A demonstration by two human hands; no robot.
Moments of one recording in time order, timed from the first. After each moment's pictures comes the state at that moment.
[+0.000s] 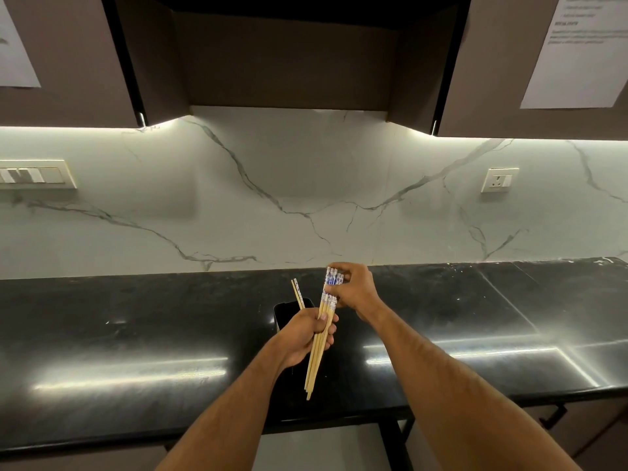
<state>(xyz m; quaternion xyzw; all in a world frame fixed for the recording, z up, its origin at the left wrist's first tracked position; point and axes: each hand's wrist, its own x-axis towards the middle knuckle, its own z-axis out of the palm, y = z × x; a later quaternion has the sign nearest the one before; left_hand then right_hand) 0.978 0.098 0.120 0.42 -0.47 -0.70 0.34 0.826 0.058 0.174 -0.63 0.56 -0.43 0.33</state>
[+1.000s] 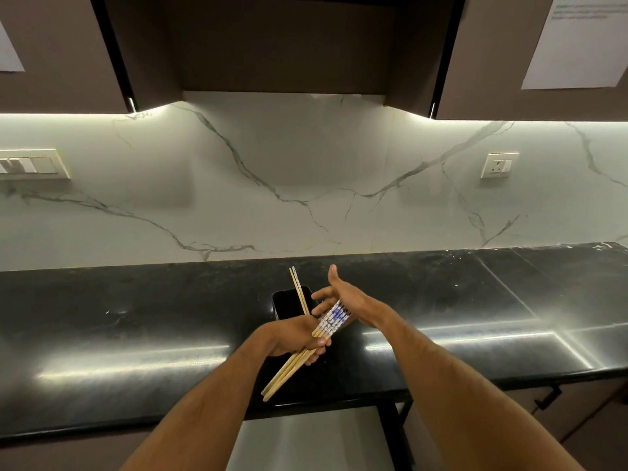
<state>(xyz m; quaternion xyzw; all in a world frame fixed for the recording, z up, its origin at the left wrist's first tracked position) 0.998 0.102 0.116 0.45 -0.65 -0.60 0.08 0.817 0.071 0.148 -0.64 0.52 -0.18 0.53</state>
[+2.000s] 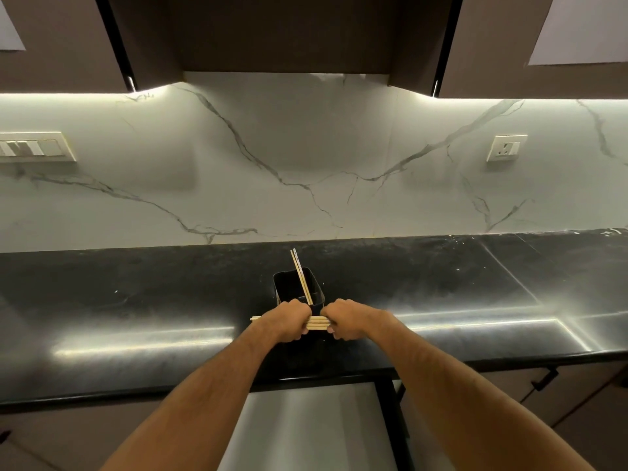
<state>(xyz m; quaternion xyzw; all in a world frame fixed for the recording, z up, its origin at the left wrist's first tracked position) 0.992 0.114 0.101 0.55 -0.81 -0.21 -0.04 0.815 0.099 0.101 -0.85 0.48 0.10 0.21</state>
